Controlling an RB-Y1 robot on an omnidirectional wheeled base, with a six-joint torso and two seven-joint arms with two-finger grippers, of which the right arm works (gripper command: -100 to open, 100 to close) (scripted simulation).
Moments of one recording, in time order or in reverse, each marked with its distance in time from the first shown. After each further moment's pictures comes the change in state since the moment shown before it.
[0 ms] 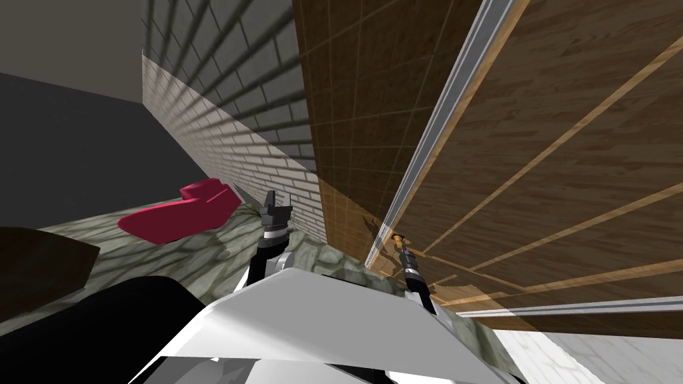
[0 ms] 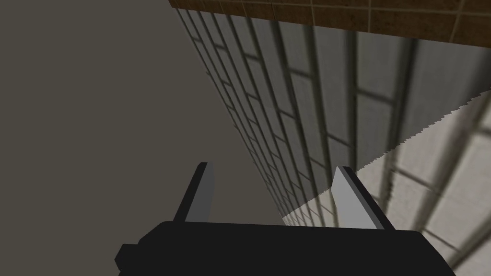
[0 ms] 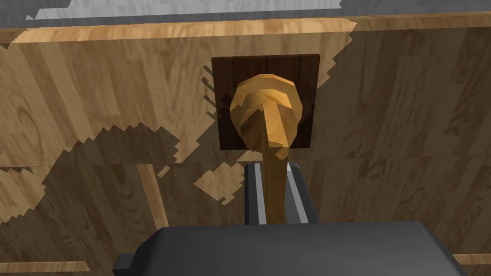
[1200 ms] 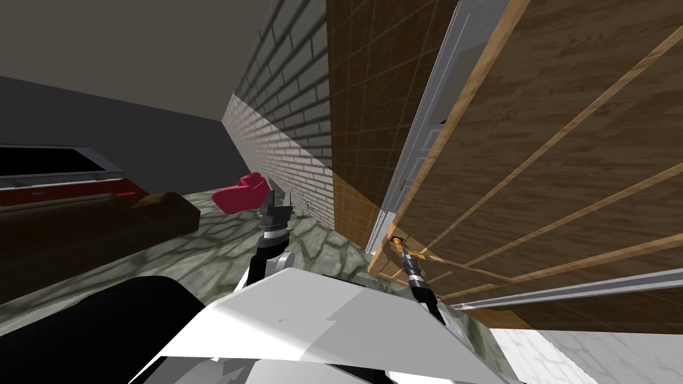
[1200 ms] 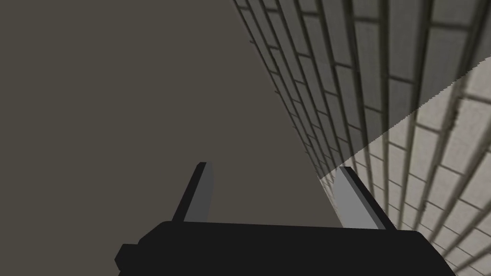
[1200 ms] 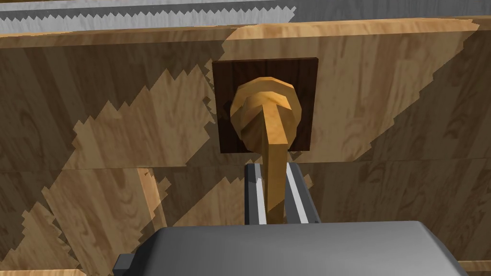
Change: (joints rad) arm 0.021 -0.051 0.040 0.058 0.106 -0.103 -0.123
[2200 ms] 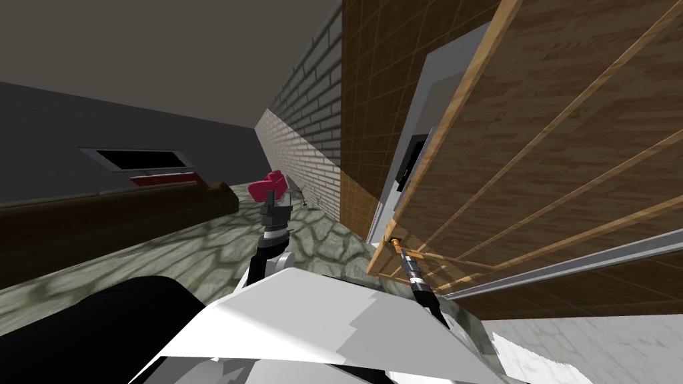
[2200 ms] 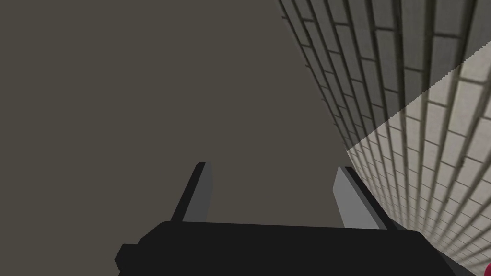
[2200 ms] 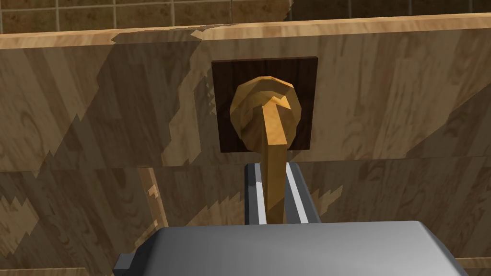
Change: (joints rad) arm 0.008 -0.030 0.064 0.020 0.017 -0.051 -0.047
